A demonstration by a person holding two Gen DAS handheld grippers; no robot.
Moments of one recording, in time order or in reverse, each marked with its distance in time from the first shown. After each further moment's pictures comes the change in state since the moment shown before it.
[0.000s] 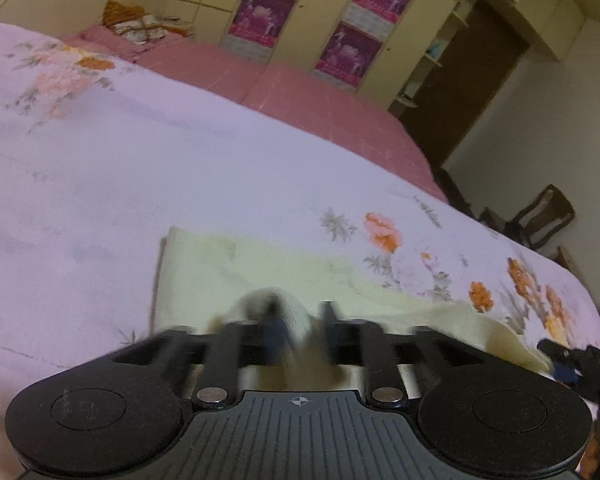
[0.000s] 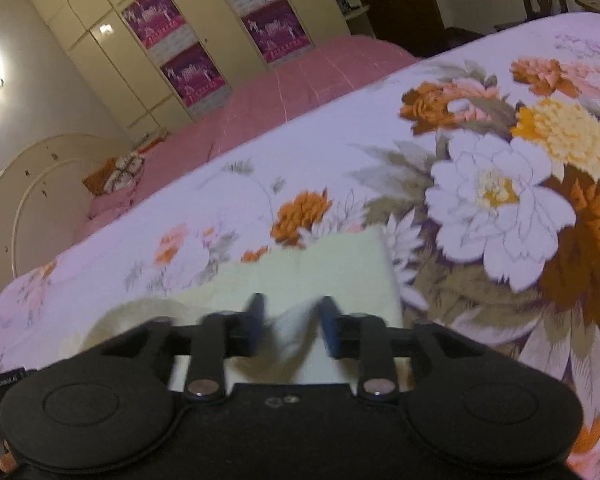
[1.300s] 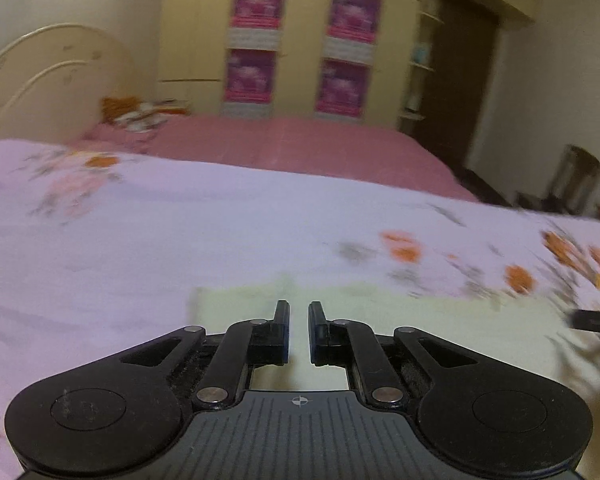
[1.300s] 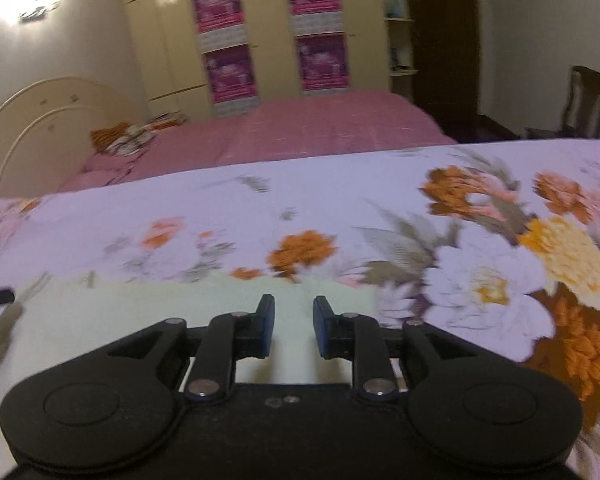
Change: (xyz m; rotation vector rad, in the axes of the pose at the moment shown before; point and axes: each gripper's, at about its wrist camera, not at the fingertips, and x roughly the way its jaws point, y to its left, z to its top) left arm -0.013 -0.036 -0.016 0.265 -0.137 0.150; right arm 0.002 0.036 -0.008 -0.337 -0.027 -0.024
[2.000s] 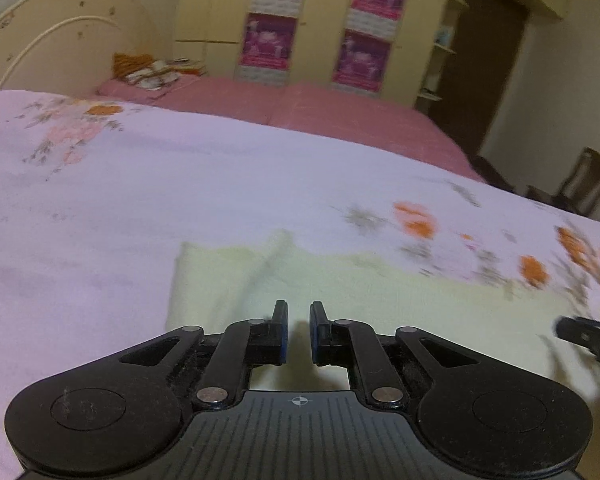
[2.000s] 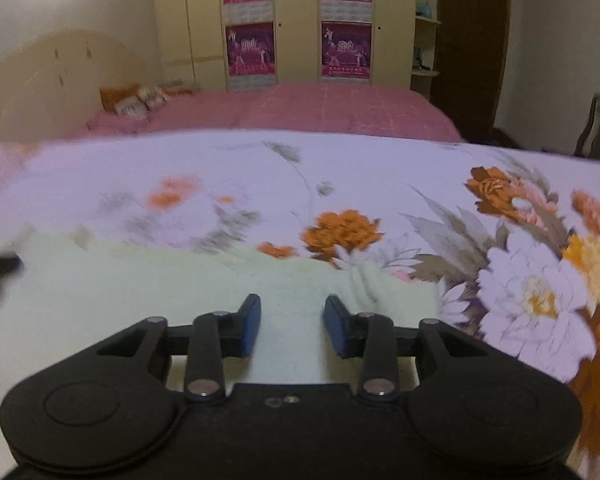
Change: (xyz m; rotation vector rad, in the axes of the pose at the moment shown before) left arm 0.018 0.006 -0.010 -0.101 0.094 0.013; right arm 0.027 0.030 -0.008 -0.076 0.019 -0.009
